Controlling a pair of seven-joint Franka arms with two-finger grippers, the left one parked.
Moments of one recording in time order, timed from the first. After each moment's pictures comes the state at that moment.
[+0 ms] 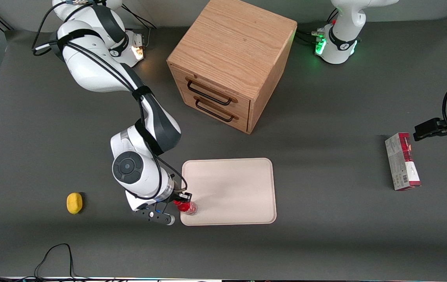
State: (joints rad) arm 0.35 0.96 0.15 -0.87 -0.07 1.93 0.73
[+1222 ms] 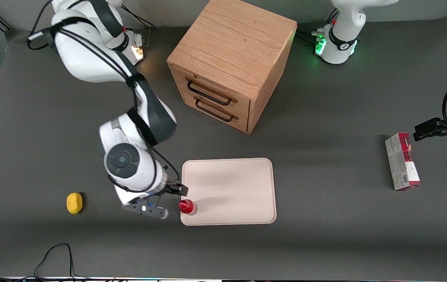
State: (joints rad) arm 0.34 0.86 0.15 -0.83 -0.12 1.65 0.67
